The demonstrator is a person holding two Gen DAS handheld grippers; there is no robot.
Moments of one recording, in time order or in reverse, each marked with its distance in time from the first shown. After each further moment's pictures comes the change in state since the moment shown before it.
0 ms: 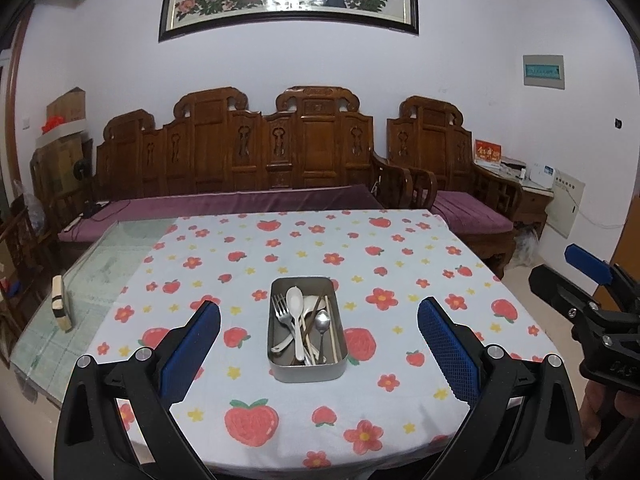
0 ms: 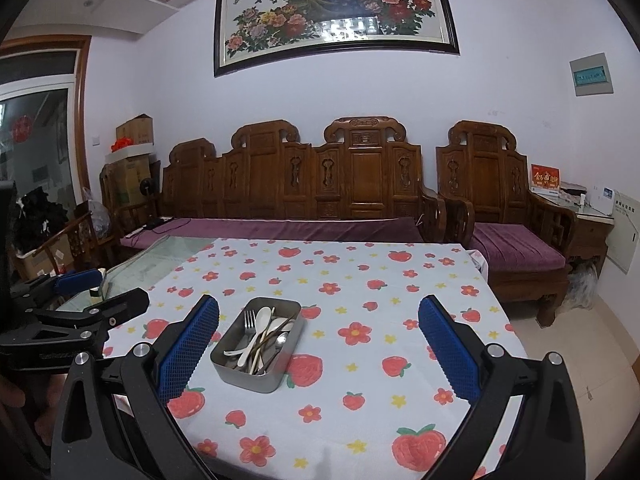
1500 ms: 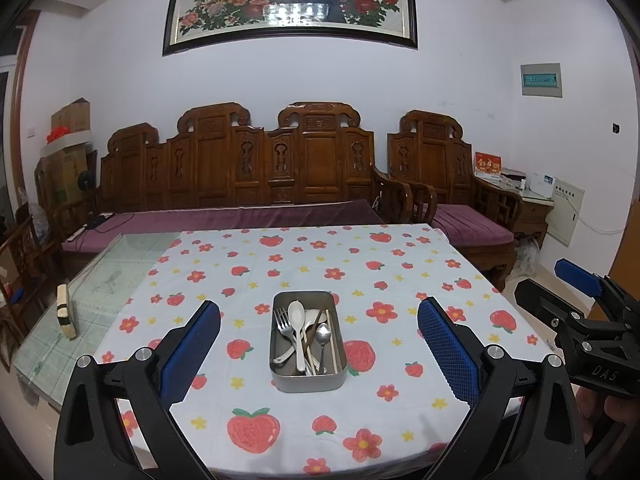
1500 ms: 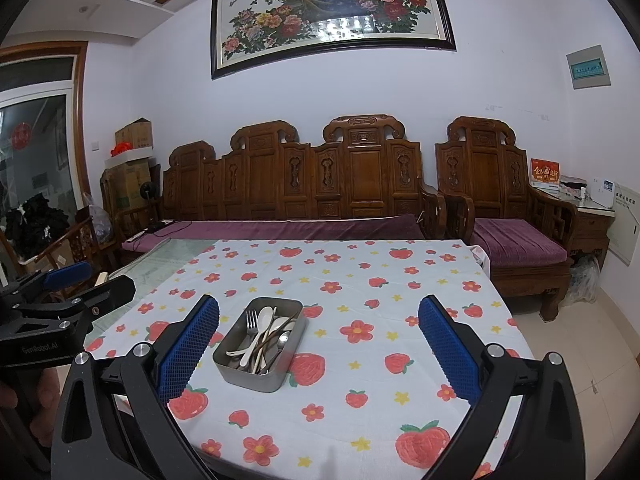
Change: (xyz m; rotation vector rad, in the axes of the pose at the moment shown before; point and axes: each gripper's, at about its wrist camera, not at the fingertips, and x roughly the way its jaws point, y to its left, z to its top) left arm -0.015 -0.001 0.008 0.000 -0.043 0.010; right arm 0.000 -0.003 -0.001 0.013 0.000 0.003
